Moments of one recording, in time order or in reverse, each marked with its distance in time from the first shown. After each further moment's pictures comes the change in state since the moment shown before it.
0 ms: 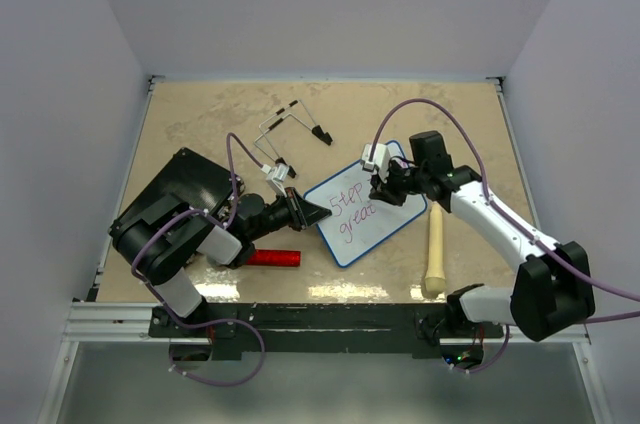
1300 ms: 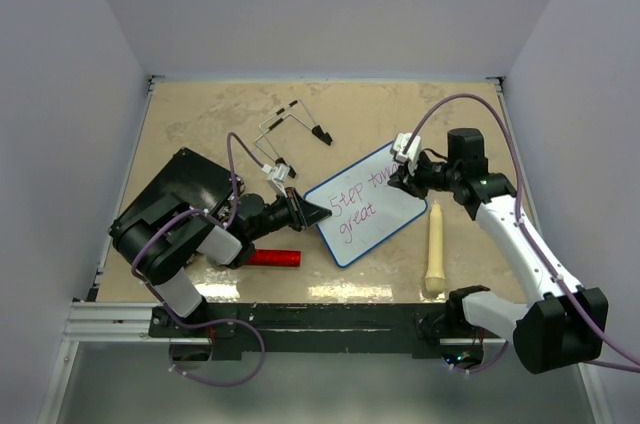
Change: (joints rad) left arm 0.000 0.001 0.000 0.005 0.008 0.019; right arm -0.153 -0.185 0.000 -0.043 -0.104 -0.020
